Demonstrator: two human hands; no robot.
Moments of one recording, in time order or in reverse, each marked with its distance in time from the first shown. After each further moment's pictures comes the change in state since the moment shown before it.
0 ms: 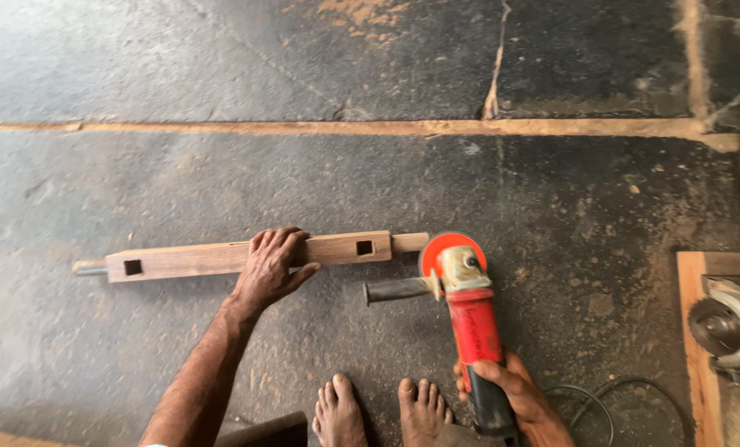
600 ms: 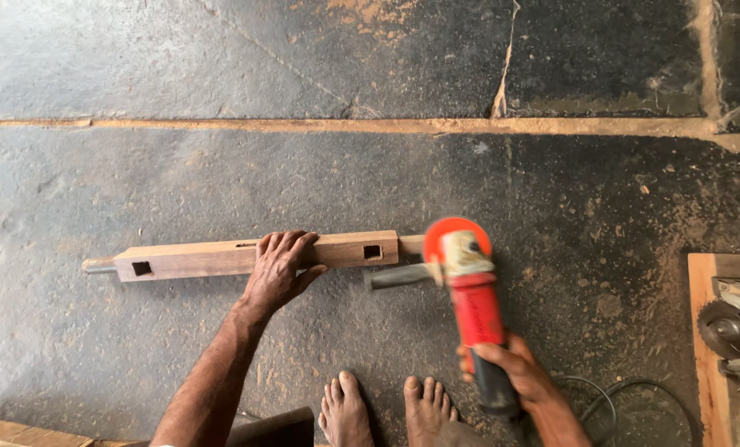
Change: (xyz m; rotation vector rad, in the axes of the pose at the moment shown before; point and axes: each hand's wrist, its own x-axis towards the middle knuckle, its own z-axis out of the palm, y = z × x) left_hand -0.010 0.011 0.001 0.000 0.053 -0.002; right_hand 0.019 -0.014 -0.001 -0.102 0.001 -0.016
